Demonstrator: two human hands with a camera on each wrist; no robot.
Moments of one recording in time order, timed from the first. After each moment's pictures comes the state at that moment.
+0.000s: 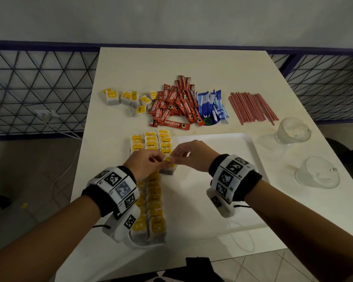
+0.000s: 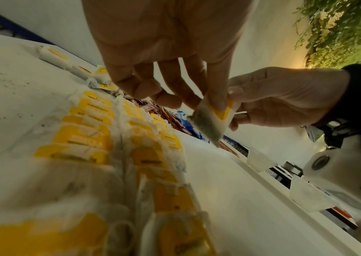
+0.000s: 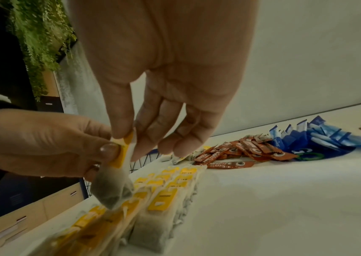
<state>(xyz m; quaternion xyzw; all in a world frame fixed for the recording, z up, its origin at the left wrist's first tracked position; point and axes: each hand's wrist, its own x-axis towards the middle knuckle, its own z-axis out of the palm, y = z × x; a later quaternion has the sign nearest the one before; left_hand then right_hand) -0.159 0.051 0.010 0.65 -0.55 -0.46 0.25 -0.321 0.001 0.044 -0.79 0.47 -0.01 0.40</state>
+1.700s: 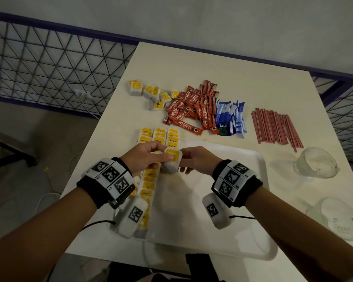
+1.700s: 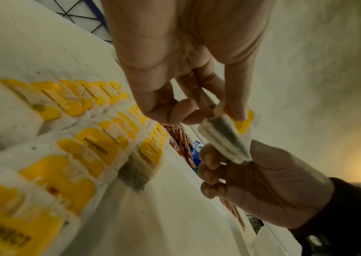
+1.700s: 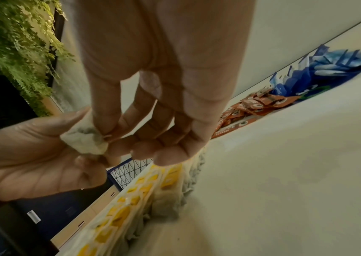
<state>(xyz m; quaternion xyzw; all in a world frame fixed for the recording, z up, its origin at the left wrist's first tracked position) -0.180 0.057 0.016 0.63 -0.30 -0.58 0.42 -0.331 -0.025 0.021 -0.72 0.38 0.03 0.58</state>
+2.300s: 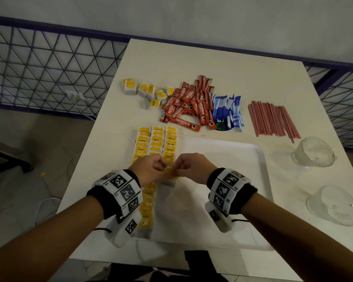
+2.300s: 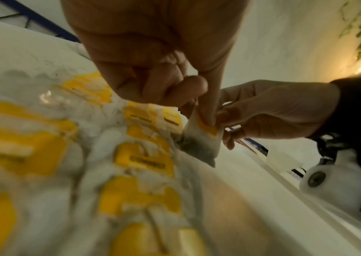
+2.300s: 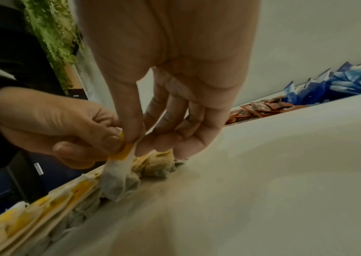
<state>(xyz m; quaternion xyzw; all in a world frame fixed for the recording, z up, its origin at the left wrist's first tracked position) -0.184 0.069 -0.006 0.70 -0.45 -0.50 0.25 -0.333 -0.003 0.003 -0.78 0.44 0.04 0.45</state>
